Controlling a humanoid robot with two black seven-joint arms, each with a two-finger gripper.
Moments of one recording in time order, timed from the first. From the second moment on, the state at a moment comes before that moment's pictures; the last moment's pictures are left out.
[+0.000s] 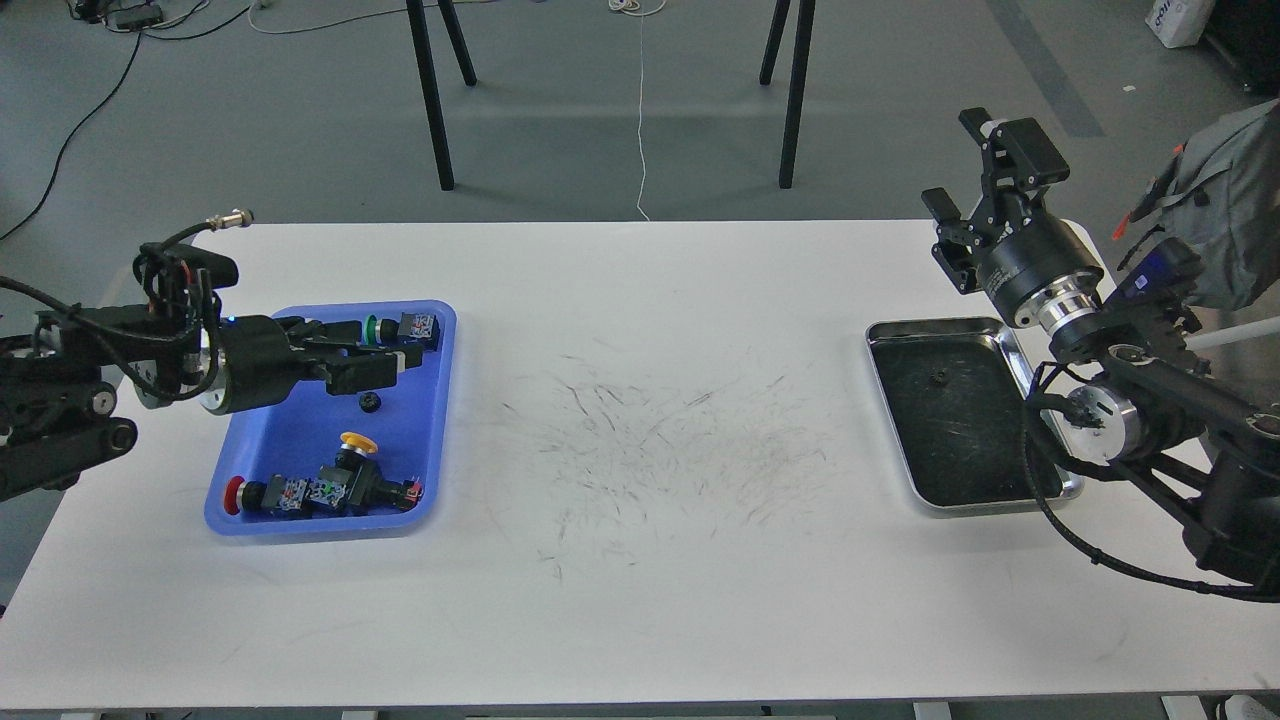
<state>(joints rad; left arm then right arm) -1.12 0.75 0.30 -1.05 1.30 0.04 -0.49 0.73 -0.57 0.47 1.13 -0.29 -0.10 0.49</state>
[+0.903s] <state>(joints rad) -0.97 0.55 0.39 -0.73 1.32 0.17 -0.49 0.67 -0.54 0.60 1.12 -0.22 -0.10 0.49</state>
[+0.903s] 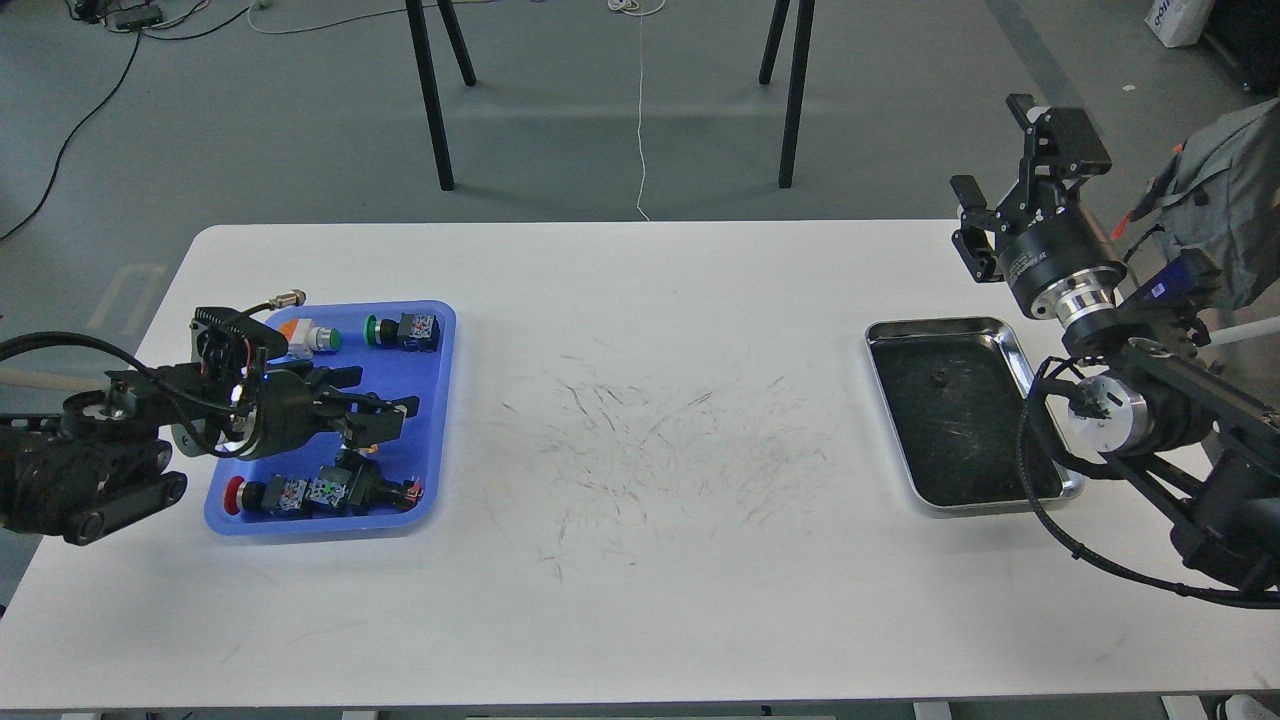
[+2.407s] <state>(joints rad) -0.93 0.51 0.40 -0.66 1.32 0.23 -0.49 0.66 -0.53 0.59 1.11 -0.23 -0.10 0.49</state>
